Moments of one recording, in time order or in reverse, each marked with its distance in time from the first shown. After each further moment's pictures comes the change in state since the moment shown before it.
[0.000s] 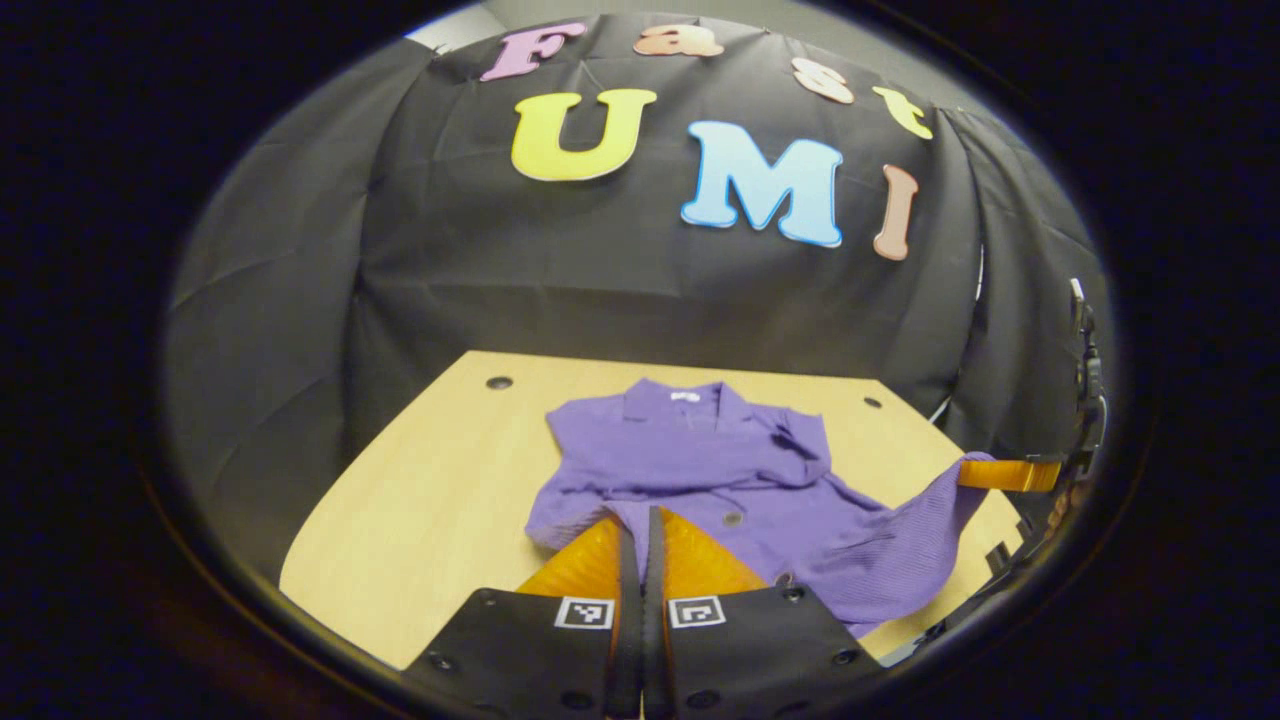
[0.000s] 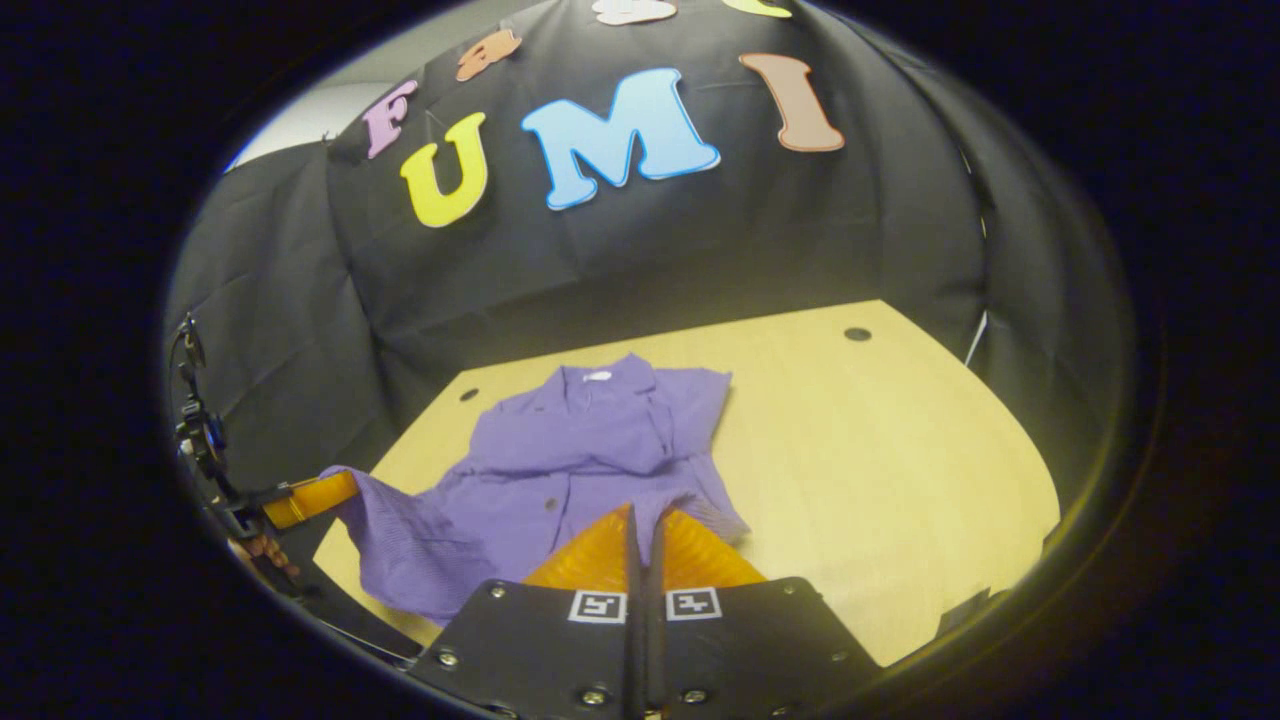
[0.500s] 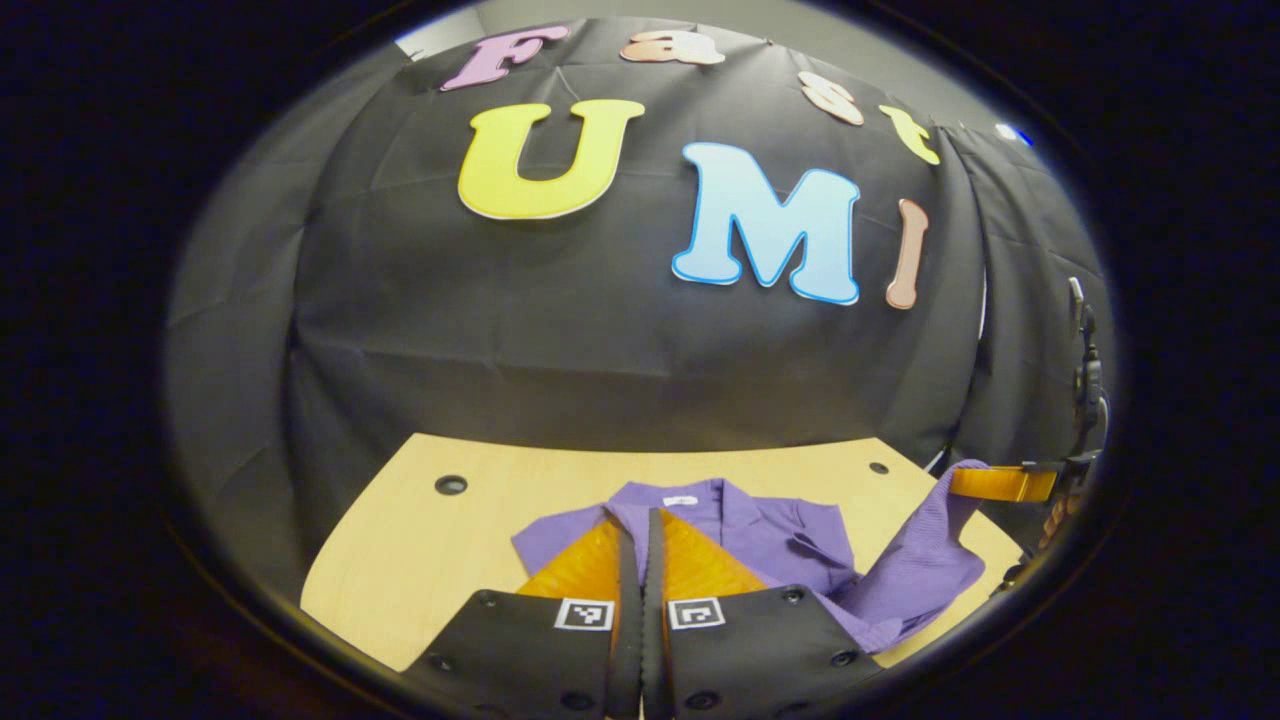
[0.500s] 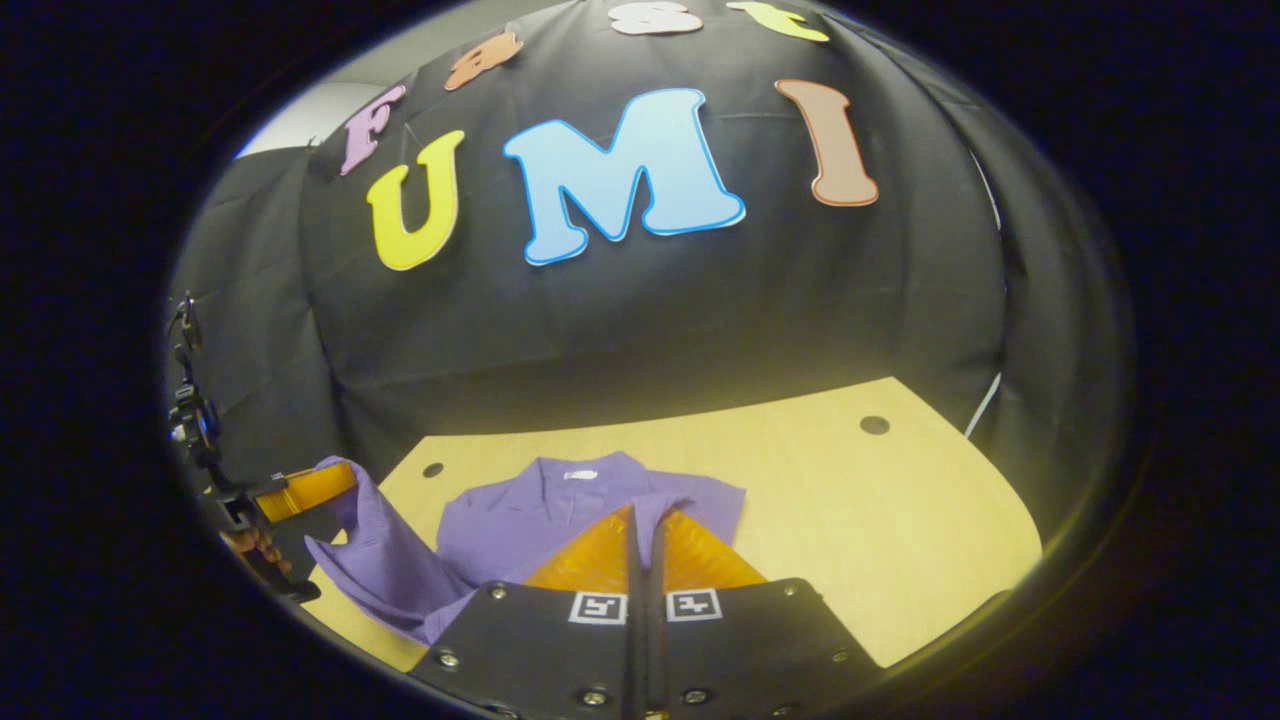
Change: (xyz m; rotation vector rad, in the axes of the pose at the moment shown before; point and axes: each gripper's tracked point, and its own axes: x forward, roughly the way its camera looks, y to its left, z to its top) left arm 0.161 0.026 0.123 0.031 -0.098 -0.096; right arm 0.109 0.005 0.113 -0.026 -0.110 -0.097
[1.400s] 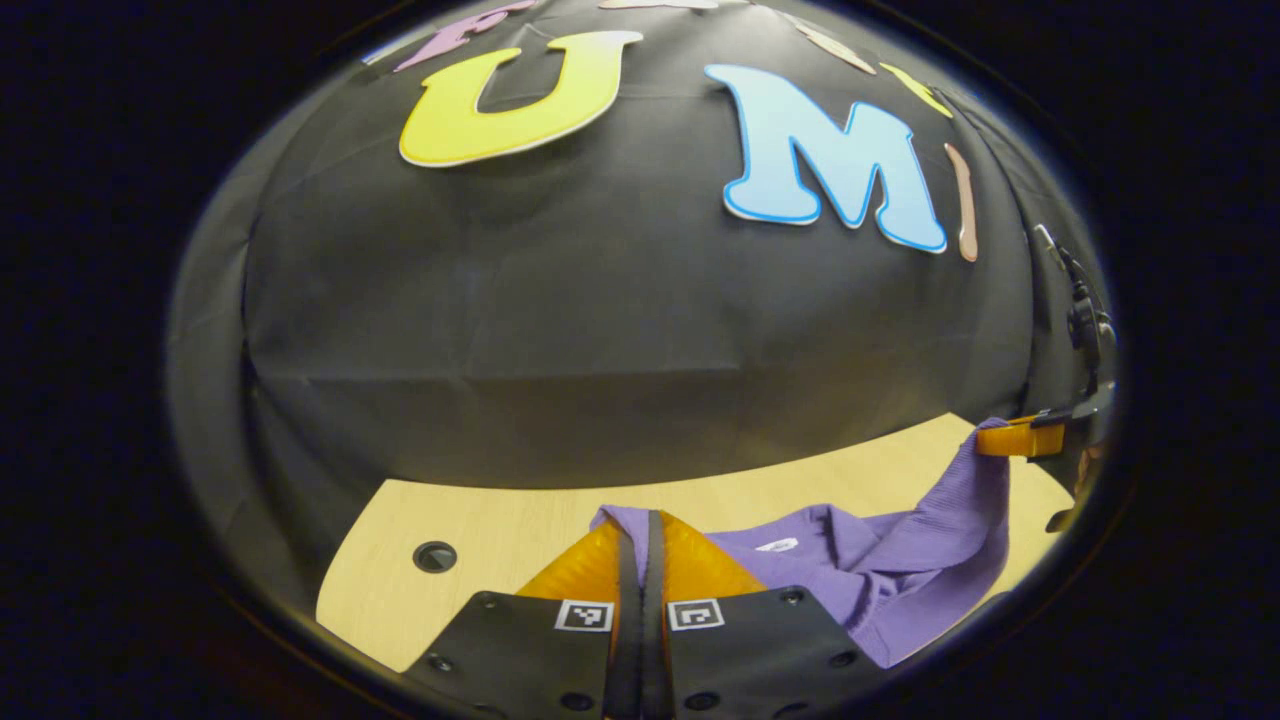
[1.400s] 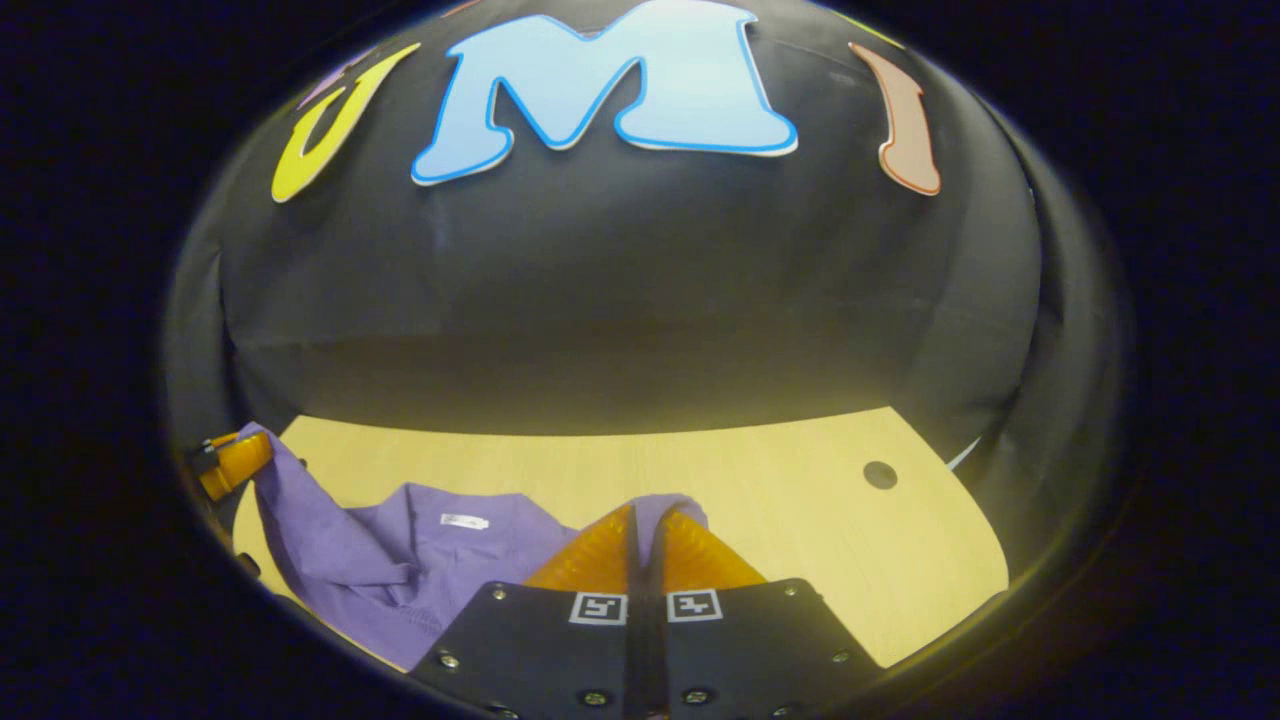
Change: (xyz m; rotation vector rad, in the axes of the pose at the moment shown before) left arm 0.206 0.072 -0.029 0.113 0.069 0.059; right arm 0.188 -0.042 0.003 -0.137 0.128 -0.210
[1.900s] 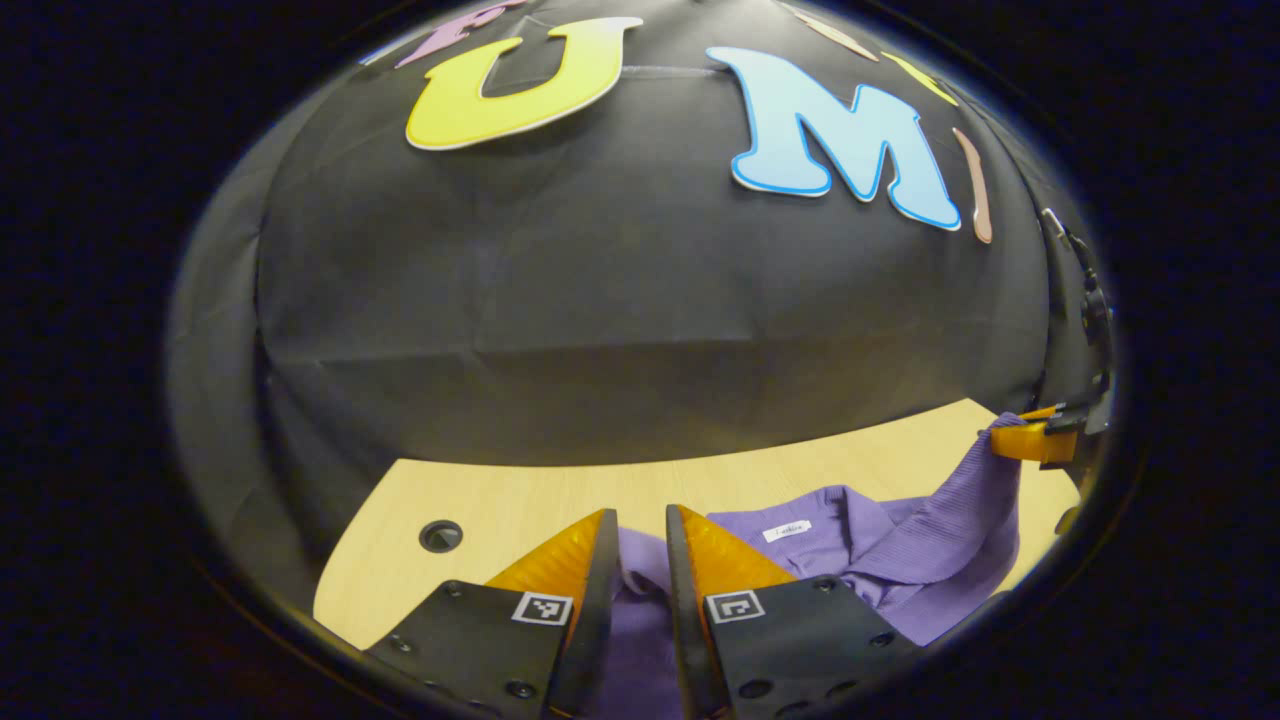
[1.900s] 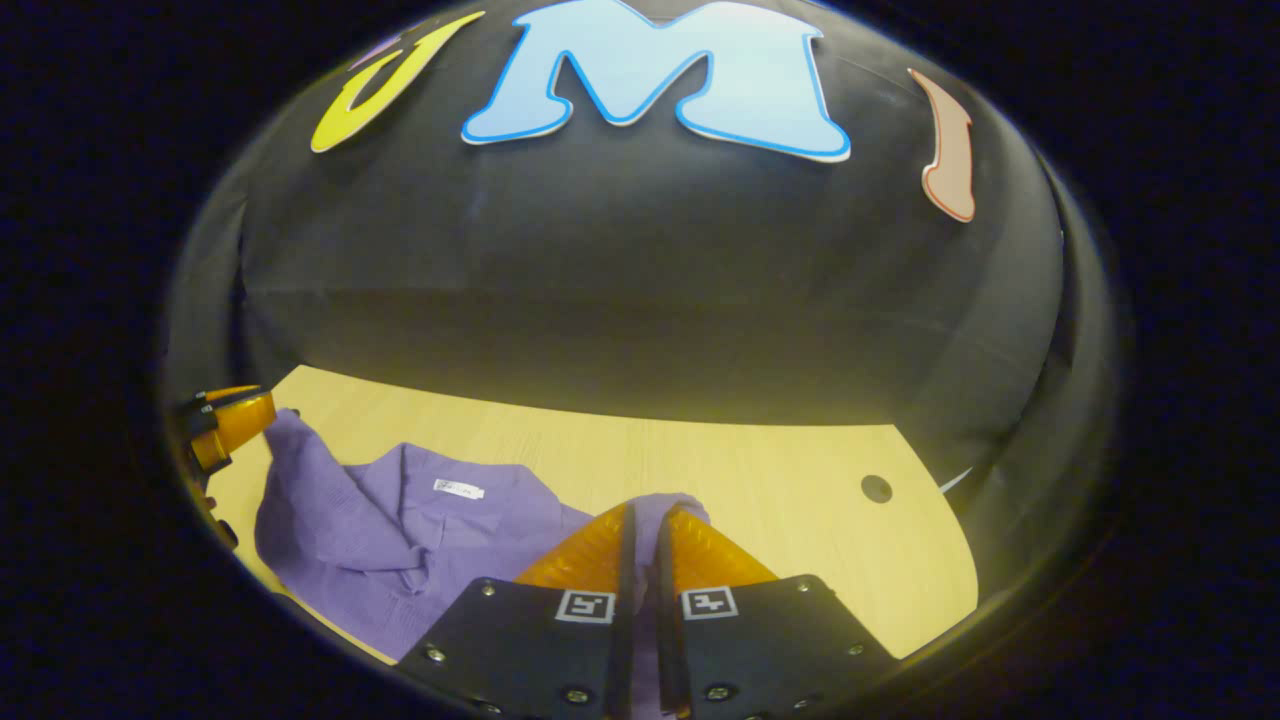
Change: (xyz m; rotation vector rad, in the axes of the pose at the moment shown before) left arm -0.015 -0.009 -0.003 0.009 0.019 0.047; right arm -0.014 0.008 -0.004 -0.140 -0.003 0.021
